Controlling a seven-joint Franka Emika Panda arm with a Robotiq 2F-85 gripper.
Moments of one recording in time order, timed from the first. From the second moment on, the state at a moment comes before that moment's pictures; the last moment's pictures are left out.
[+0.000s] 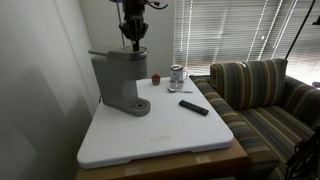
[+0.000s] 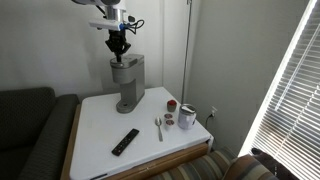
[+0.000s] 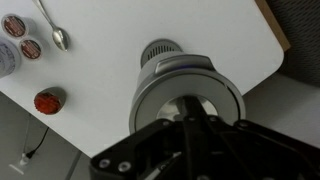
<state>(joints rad) 0.19 1.08 0.10 -0.53 -0.03 1.65 -0.03</state>
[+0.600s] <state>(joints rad) 0.20 1.08 0.10 -0.53 -0.03 1.60 -0.02</state>
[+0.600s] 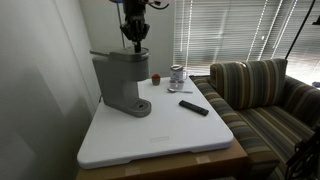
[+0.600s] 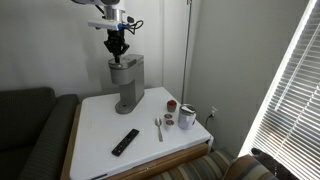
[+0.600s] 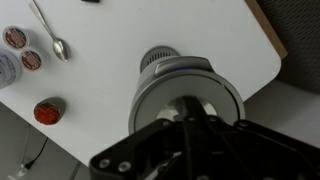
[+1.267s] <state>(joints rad) 0.20 1.12 0.10 -0.42 -0.02 1.29 -0.03</state>
